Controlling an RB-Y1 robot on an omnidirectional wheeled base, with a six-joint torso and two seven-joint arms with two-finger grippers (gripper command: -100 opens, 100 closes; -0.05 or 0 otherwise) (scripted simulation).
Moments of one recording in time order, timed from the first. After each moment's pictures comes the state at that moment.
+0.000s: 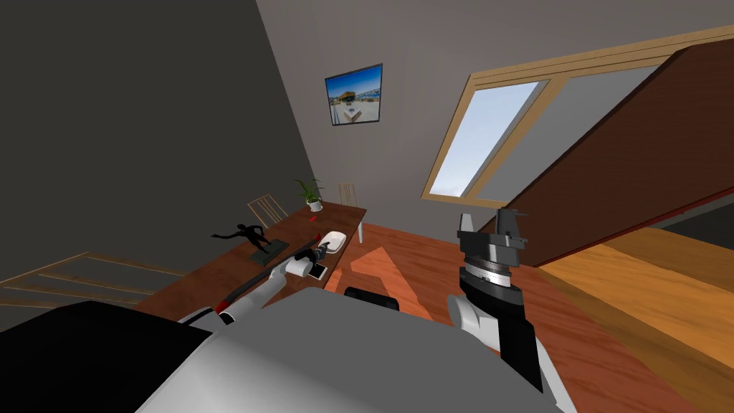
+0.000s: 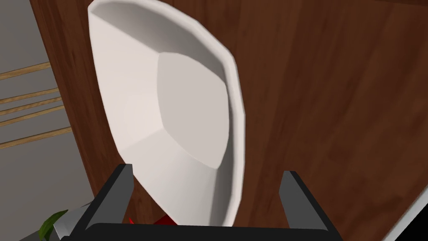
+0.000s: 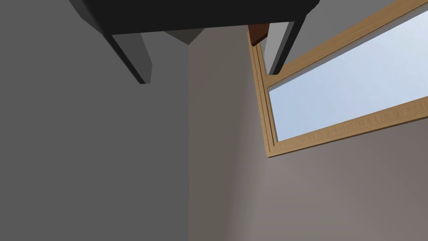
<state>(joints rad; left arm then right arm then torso) 0.12 0.65 -0.26 -1.29 0.59 0.27 -0.02 0.49 -0.05 -0.05 -2.38 0.03 -0.45 -0.13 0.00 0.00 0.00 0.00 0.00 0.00</state>
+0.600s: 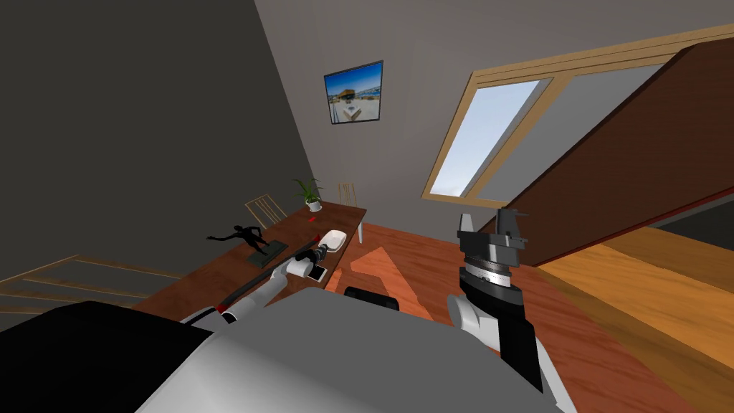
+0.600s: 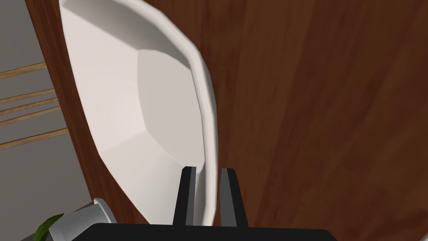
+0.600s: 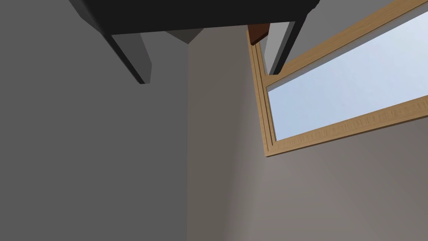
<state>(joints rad) 0.12 0.63 -0.26 -1.27 0.58 0.26 -0.02 0.49 -0.05 -0.05 -2.38 0.03 -0.45 -0.13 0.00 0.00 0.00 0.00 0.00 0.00</state>
